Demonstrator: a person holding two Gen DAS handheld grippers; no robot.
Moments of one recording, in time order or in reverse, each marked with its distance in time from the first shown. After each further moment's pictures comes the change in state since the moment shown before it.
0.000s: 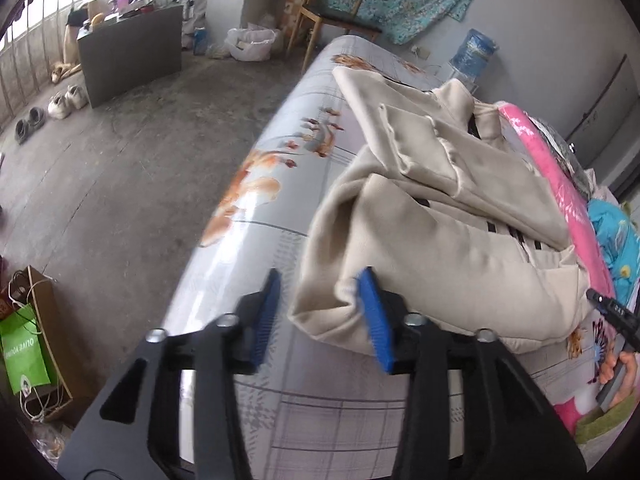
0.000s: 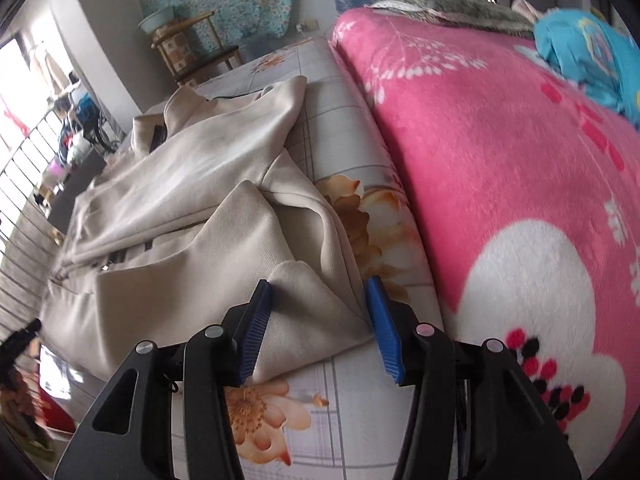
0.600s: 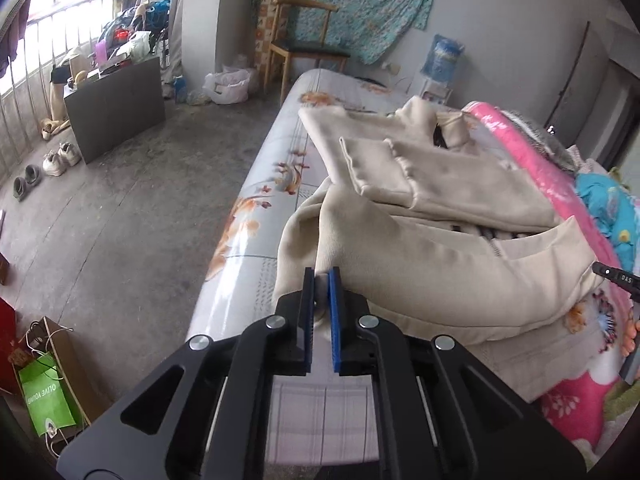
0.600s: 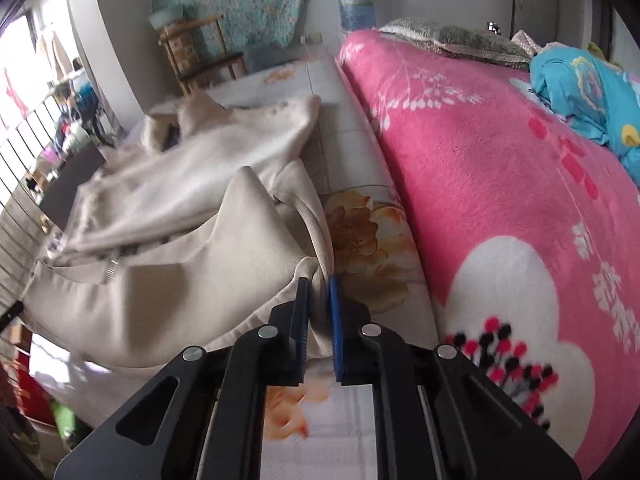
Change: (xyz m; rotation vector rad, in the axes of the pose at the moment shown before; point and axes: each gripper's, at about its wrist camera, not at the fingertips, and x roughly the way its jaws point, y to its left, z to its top) left arm -0.054 -0.018 -0.003 0.138 -0.116 -0.005; right arm -0.055 0.021 -0.012 -0.011 -0.054 -0.011
